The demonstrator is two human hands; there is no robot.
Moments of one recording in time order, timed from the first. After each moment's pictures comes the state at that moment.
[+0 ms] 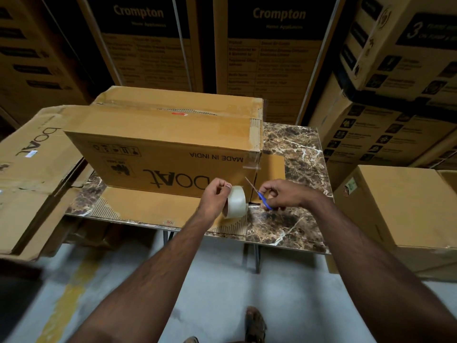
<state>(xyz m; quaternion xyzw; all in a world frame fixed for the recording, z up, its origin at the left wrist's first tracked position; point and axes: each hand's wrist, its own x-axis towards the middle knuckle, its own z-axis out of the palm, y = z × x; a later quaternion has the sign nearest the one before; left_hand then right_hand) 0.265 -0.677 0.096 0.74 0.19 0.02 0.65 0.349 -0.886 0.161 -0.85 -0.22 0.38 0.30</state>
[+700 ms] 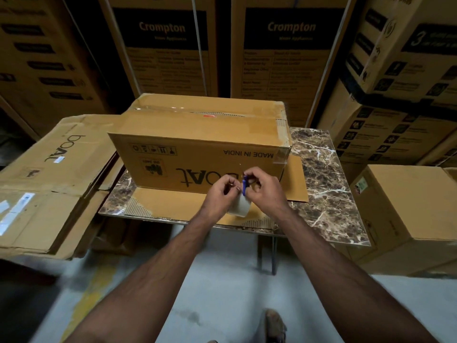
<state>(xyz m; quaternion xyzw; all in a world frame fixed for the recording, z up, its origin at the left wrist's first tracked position) 0.211 -0.607 0.122 0.77 0.07 0.04 0.64 0.250 -0.759 0.151 -0.88 -0.20 0.01 0.43</state>
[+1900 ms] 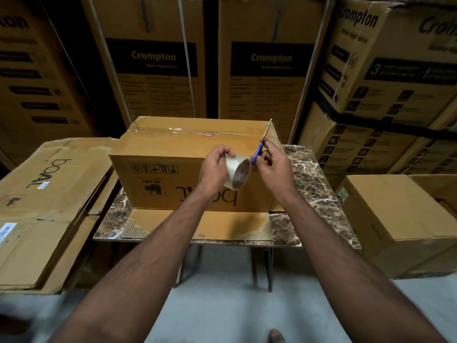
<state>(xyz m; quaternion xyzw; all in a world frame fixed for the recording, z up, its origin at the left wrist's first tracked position) 0.230 -0.569 0.216 0.78 0.05 0.14 0.61 0.243 -0.728 0.229 -0.82 -0.13 -0.13 0.54</state>
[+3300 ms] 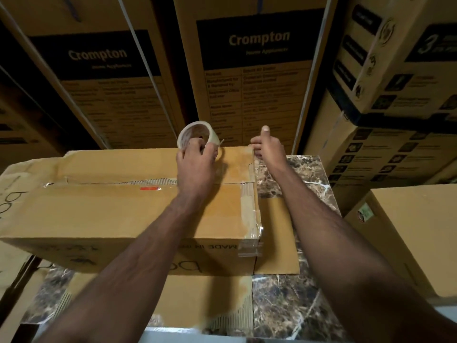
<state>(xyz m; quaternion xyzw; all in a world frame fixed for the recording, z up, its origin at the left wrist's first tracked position) 0.480 -0.619 0.219 0.97 0.06 0.19 0.16 0.582 -0.783 0.201 -0.80 0.01 0.07 0.59</state>
